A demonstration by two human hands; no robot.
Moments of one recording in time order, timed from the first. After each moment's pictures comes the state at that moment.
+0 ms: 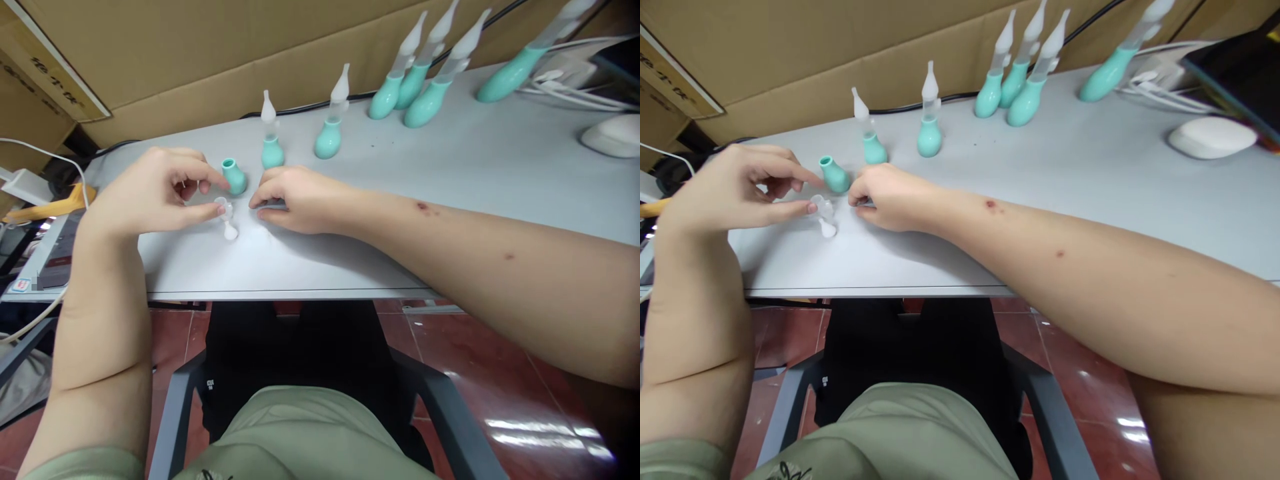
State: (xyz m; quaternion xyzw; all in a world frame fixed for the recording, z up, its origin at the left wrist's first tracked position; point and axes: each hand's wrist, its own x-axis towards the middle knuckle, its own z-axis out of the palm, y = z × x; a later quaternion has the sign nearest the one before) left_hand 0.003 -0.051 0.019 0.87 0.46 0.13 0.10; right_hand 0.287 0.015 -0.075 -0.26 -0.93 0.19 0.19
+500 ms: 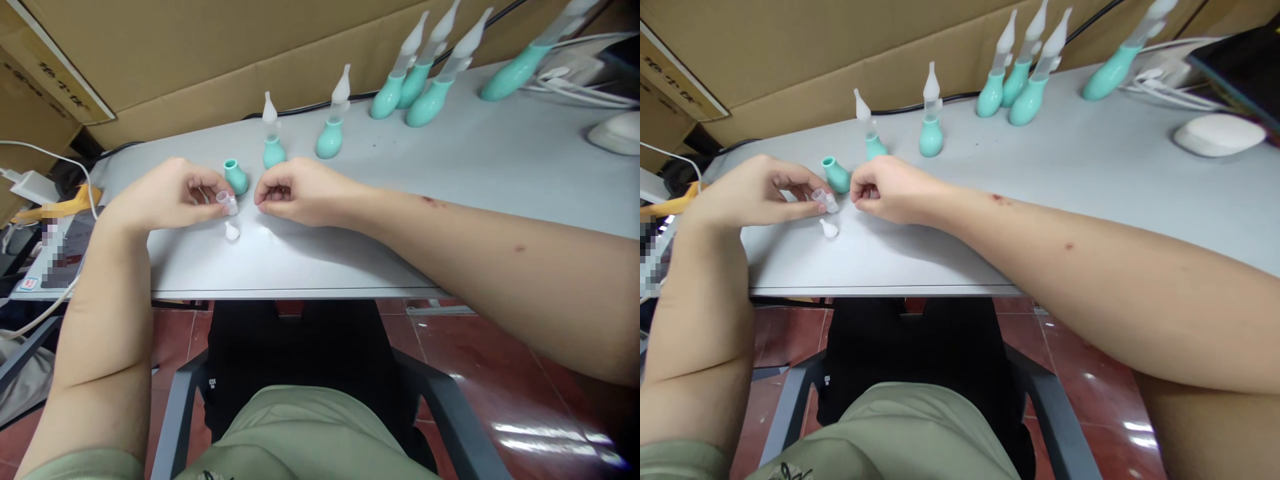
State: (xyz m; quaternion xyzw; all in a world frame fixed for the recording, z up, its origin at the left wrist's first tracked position) left_hand -0.012 -0.032 -0.006 0.83 0.49 0.14 0.22; right_hand 0.285 0.018 -0.077 -0.27 -0.86 0.35 0.27
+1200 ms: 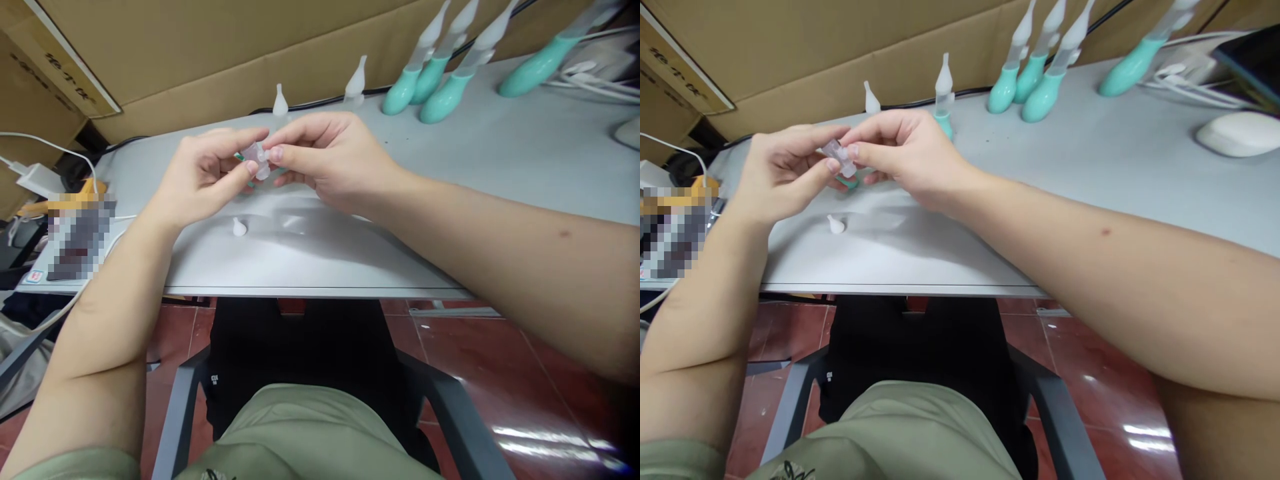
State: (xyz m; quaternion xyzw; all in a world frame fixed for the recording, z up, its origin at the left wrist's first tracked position) left_hand 0.026 -0.034 -0.035 0.80 0.41 0.39 0.22; right_hand 0.282 0.016 -0.073 -0.18 -0.65 0.58 0.45
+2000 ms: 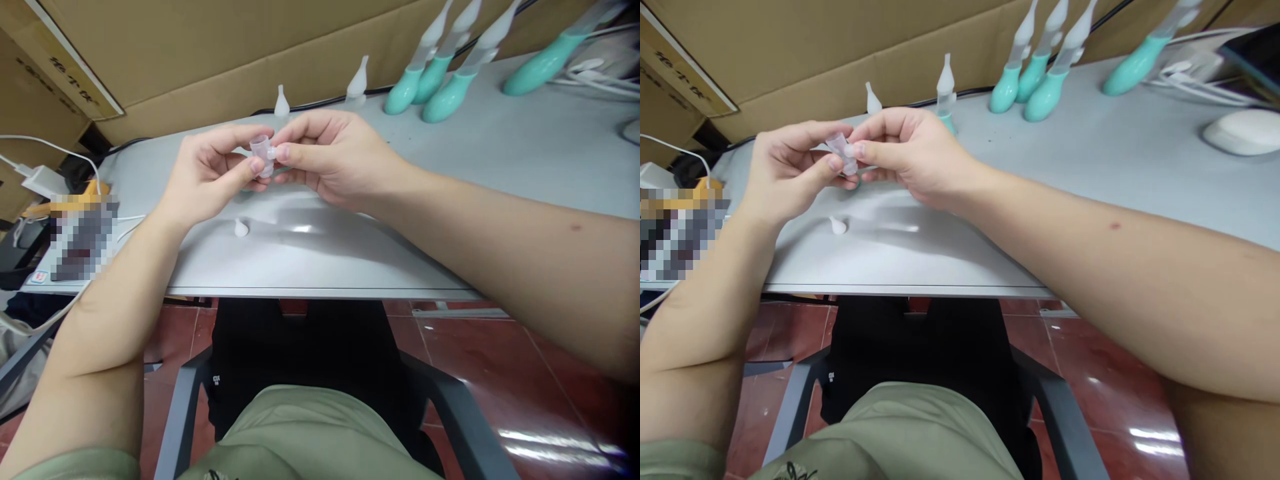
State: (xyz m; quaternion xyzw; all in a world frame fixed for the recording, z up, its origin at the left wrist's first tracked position) left_hand 0.031 -0.029 -0.045 0.76 0.43 0.41 0.28; right_hand 0.287 0.022 -0.073 -0.18 -0.64 0.61 0.43
